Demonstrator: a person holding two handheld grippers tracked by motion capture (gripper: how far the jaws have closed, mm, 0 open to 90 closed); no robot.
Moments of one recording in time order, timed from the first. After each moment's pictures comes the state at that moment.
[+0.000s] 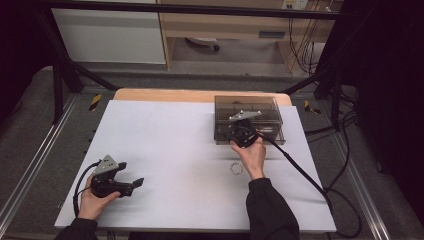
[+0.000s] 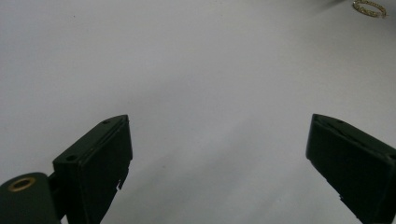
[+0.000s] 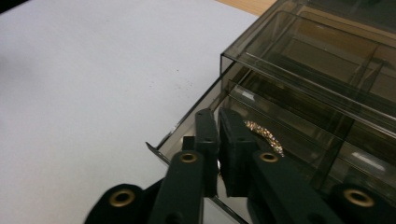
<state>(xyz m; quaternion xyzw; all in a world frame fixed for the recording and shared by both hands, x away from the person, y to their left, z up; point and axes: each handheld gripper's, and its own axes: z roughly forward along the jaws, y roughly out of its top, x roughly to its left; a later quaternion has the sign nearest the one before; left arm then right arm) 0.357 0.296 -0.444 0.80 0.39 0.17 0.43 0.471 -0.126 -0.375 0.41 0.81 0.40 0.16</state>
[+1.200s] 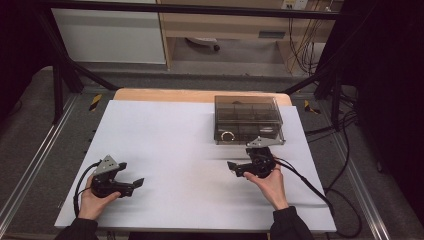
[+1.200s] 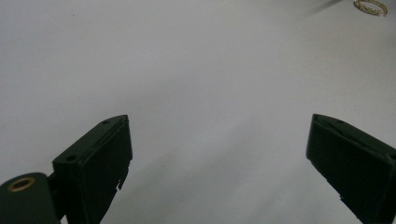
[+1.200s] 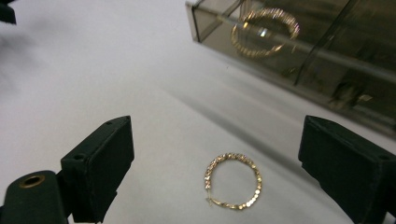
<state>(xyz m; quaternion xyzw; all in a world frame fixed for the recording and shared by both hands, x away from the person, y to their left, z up) 0.357 0.295 -0.444 0.80 0.39 0.17 0.43 0.399 -0.170 -0.402 0.41 0.80 0.42 0.13</state>
